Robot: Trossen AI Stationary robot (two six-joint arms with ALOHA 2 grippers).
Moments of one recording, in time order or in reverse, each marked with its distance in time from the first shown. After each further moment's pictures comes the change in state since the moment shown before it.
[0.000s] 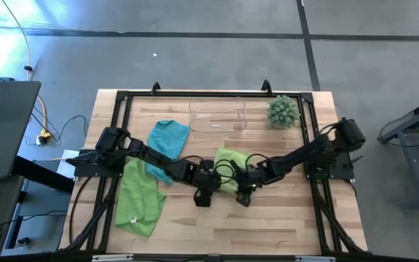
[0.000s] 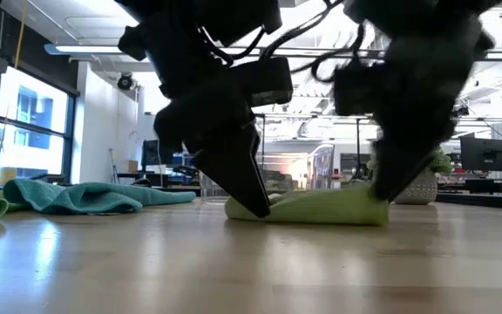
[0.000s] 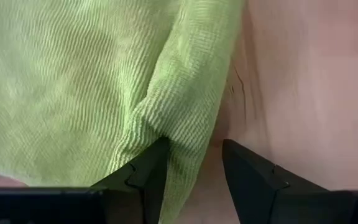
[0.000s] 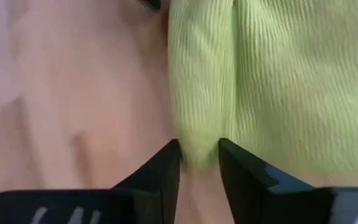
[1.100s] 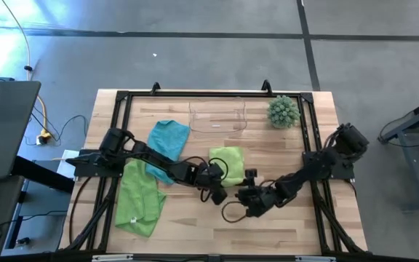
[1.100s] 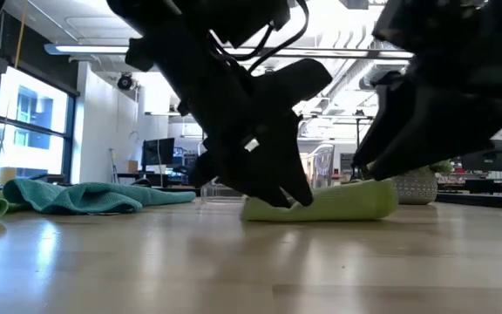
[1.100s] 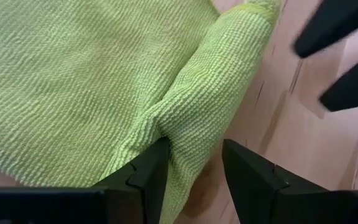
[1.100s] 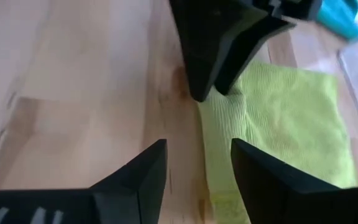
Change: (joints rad) left arm -0.002 0.053 0.000 0.173 -0.109 -0.669; right arm 0.254 0.041 0.005 0.090 0.643 -0.507
